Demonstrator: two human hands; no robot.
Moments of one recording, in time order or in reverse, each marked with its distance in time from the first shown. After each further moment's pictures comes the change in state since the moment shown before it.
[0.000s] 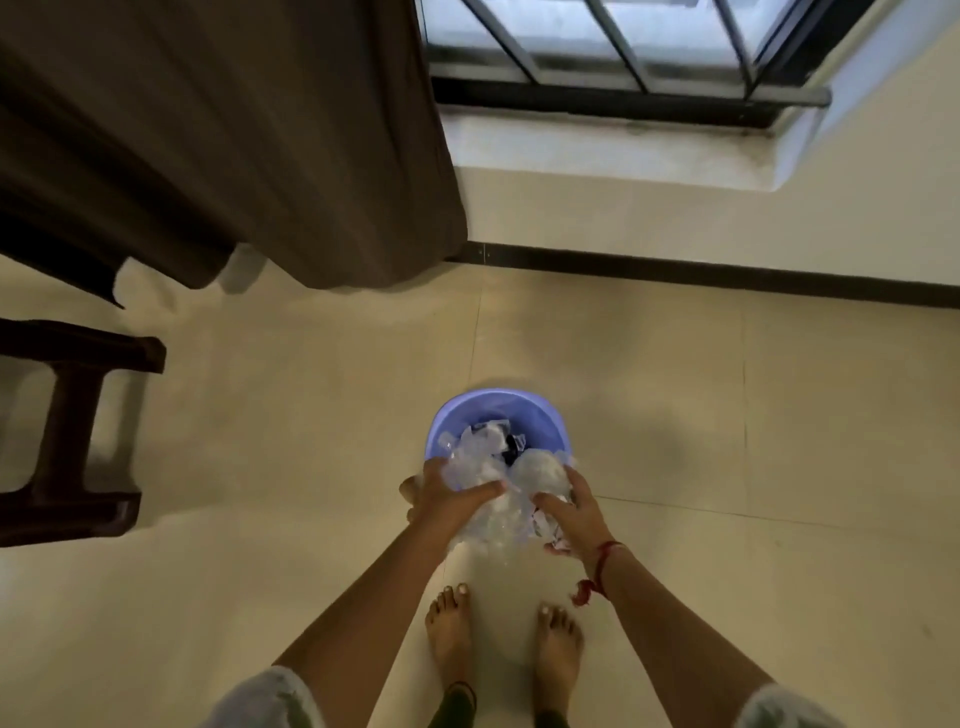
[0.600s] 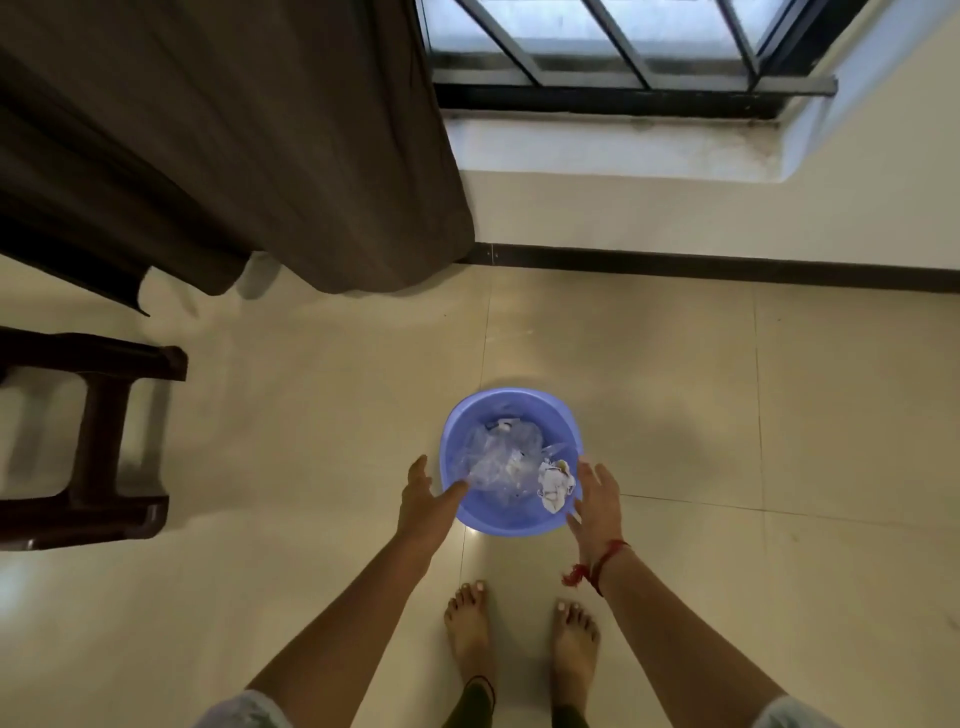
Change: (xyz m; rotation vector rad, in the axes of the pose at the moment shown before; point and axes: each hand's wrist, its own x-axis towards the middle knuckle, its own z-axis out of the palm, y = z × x) left_hand -0.004 -0.019 -0.032 -0.156 -0.006 0.060; right_hand -0.005 -0.008 0.013 0.428 0.188 0.012
